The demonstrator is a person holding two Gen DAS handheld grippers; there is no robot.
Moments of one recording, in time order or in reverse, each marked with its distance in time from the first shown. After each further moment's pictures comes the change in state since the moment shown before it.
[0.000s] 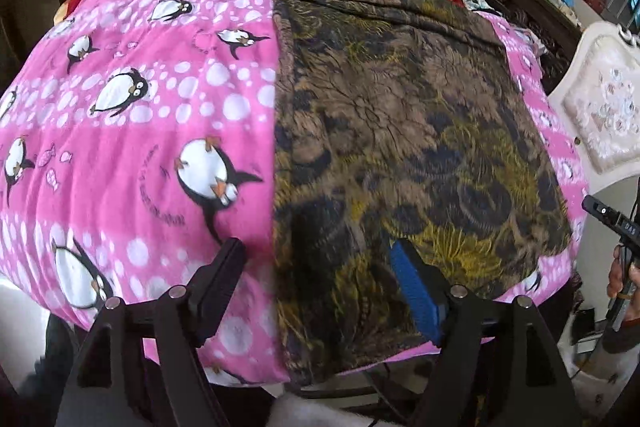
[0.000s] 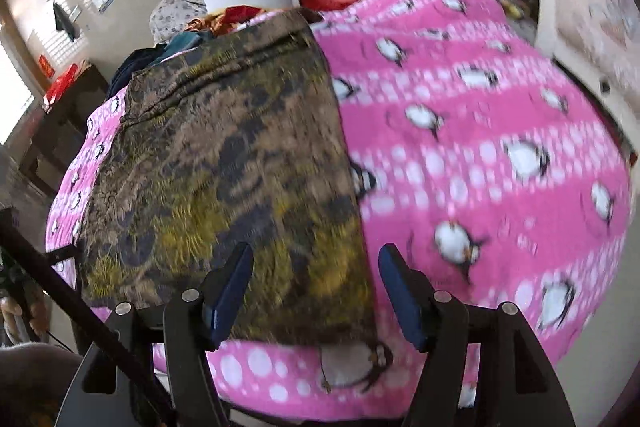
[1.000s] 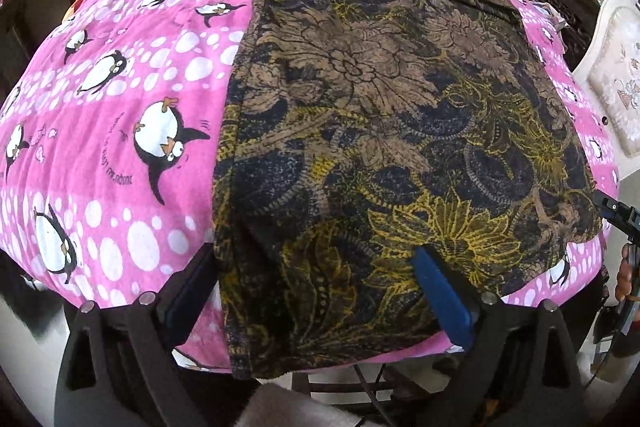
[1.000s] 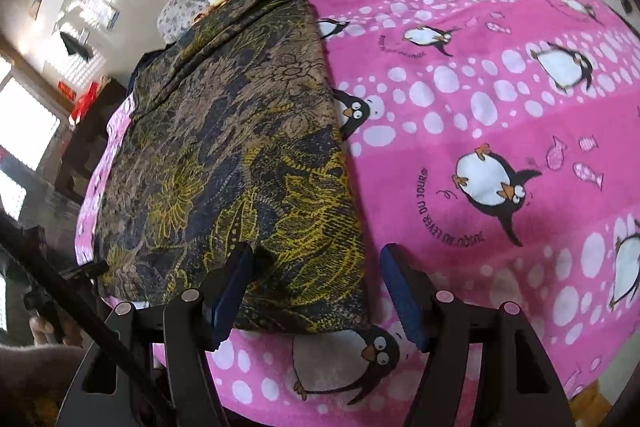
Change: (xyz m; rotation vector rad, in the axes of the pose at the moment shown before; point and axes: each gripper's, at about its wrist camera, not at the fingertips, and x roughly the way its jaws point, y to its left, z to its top) left arm 0.025 -0.034 -0.016 0.007 0.054 0.111; right arm 0.046 -0.033 -0.026 0.074 0.063 0.166
